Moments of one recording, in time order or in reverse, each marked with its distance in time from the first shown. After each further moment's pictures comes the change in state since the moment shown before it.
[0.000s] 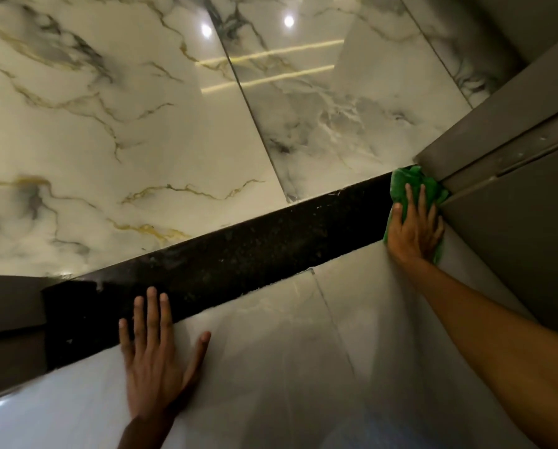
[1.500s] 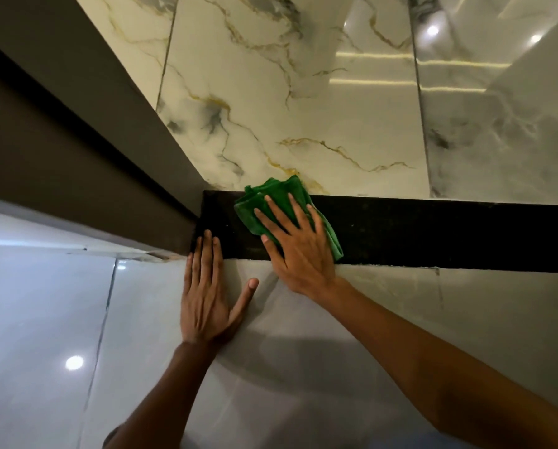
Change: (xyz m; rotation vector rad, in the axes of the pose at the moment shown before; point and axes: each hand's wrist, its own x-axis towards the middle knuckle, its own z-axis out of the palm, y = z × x) left_hand -0.044 -0.091 -0.019 -0.255 0.096 -0.234; right_hand -0.291 -0.257 0.078 0.148 -0.180 -1.244
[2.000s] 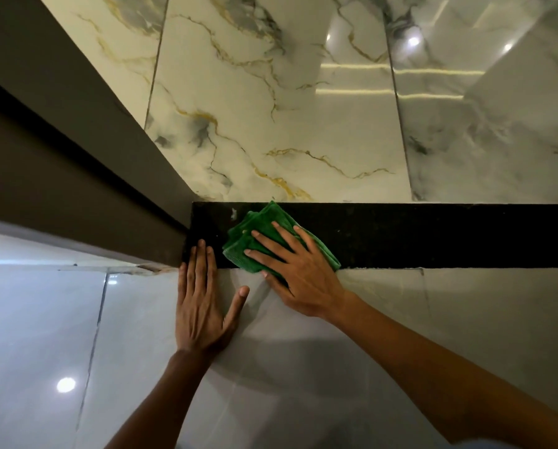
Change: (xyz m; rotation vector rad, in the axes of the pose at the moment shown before) left_hand 0.002 0.004 -0.001 -0.026 -0.041 0.015; right_hand -0.032 0.022 -0.017 -0.004 -0.124 -0.244
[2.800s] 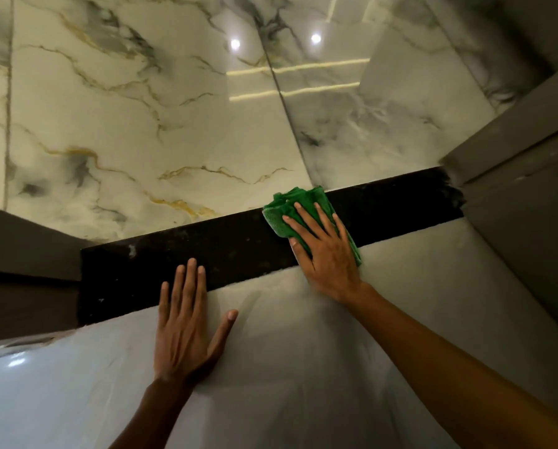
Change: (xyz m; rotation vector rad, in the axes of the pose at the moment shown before) left_hand 0.016 0.089 0.041 0.170 -0.079 0.354; right_hand -0.109 0.133 -0.045 0.000 0.147 0.626
